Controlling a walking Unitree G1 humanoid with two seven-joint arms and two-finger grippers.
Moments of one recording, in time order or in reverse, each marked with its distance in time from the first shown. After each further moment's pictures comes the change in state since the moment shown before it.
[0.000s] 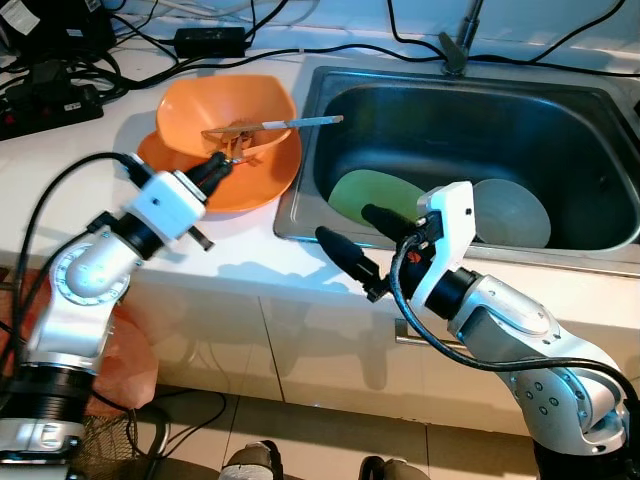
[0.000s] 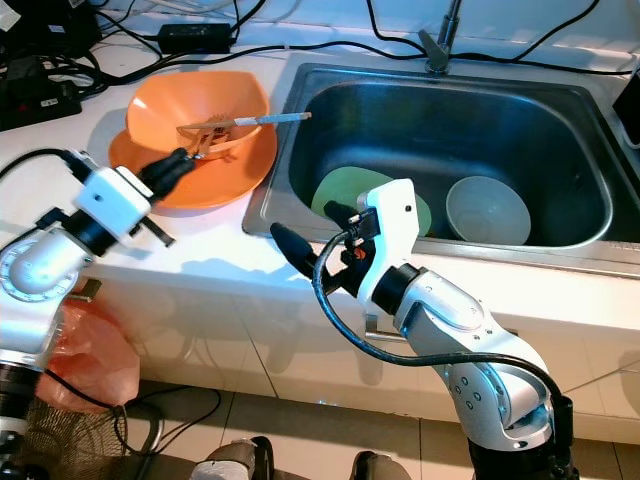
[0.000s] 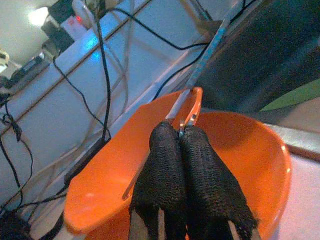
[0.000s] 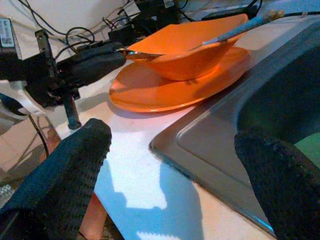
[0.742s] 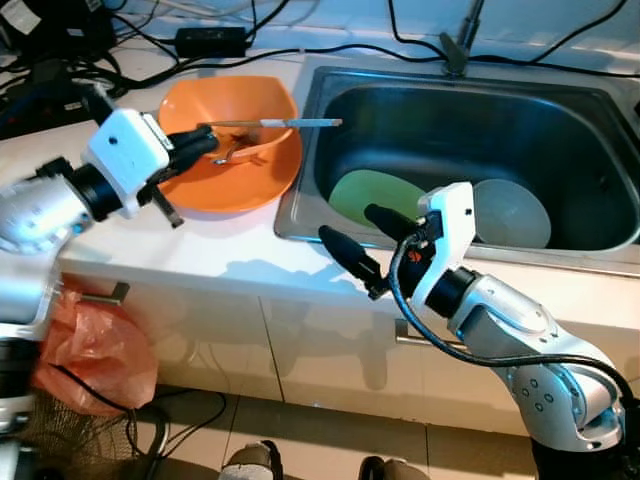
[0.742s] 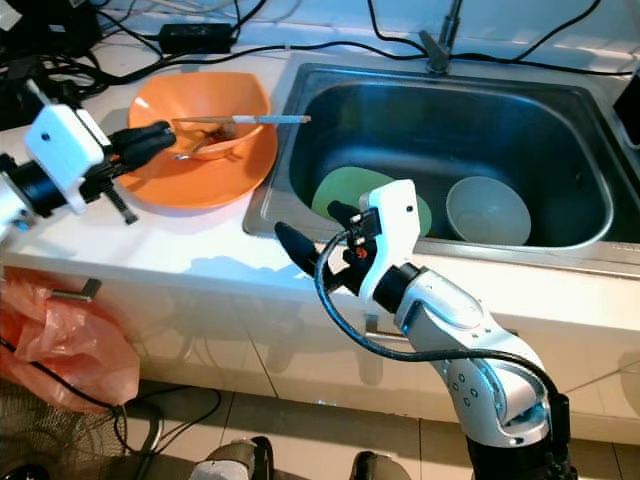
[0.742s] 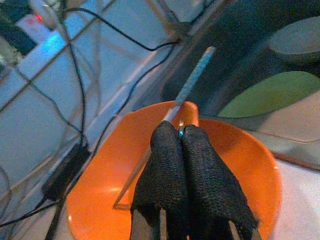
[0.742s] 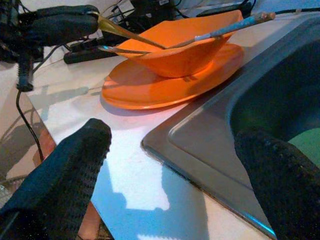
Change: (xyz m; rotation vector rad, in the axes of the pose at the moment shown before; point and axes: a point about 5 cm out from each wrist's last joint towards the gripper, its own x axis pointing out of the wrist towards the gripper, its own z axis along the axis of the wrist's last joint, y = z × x) left arm 0.004 0.047 0.041 -0.026 0.057 -0.250; right arm 0.001 -0.005 -0.003 -0.002 0.006 -0.018
